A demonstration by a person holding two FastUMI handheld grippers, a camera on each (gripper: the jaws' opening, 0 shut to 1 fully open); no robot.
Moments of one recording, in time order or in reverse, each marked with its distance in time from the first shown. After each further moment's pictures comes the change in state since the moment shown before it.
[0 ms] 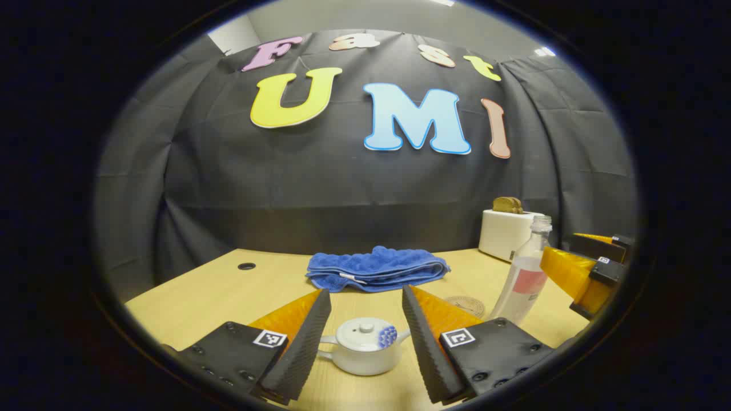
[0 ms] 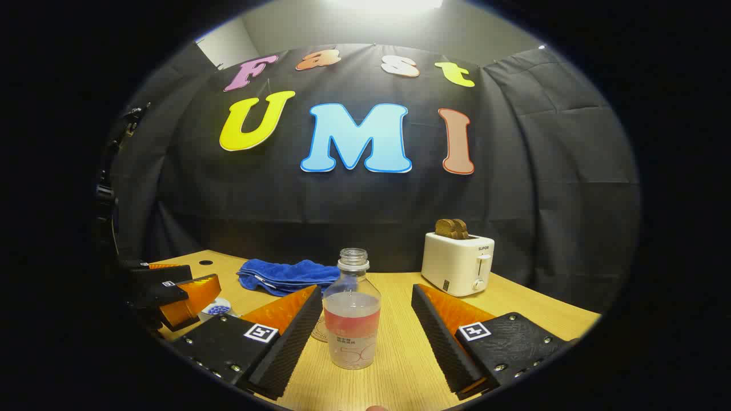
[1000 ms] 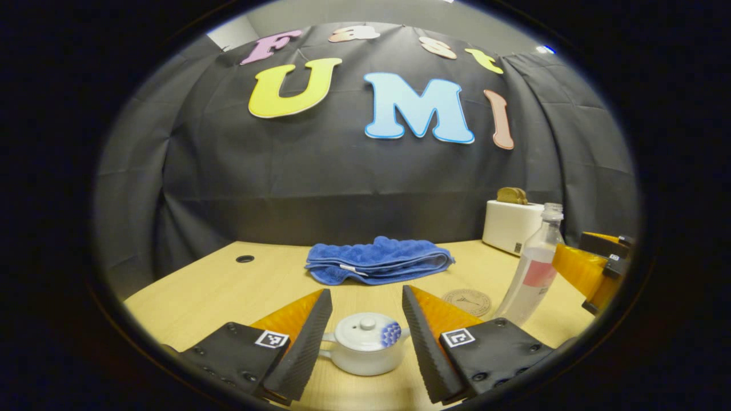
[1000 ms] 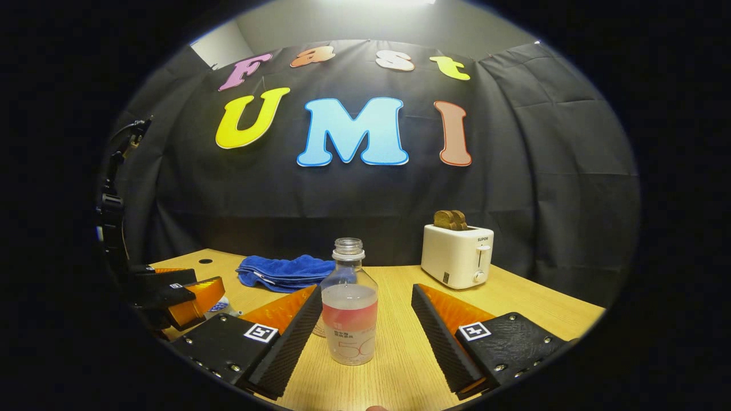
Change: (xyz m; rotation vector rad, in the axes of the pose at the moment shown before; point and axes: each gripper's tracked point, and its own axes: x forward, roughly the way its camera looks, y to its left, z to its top) left arm 0.014 0.000 -0.018 0.011 0.057 0.007; right arm -0.001 -0.004 -0.012 0.027 0.029 -0.004
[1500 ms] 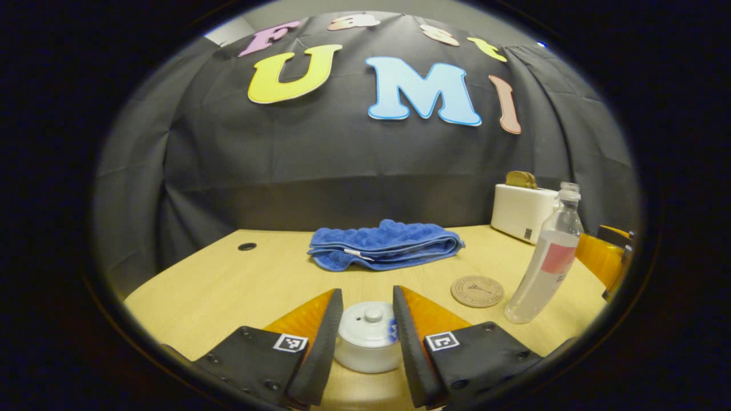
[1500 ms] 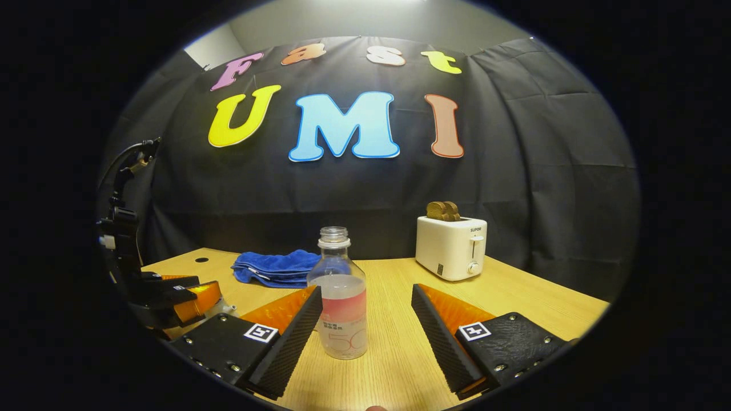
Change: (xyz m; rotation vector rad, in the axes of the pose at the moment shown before) left arm 0.010 0.006 -0.020 0.013 0.068 0.029; right arm -0.002 -0.014 -0.012 0.028 0.028 -0.028
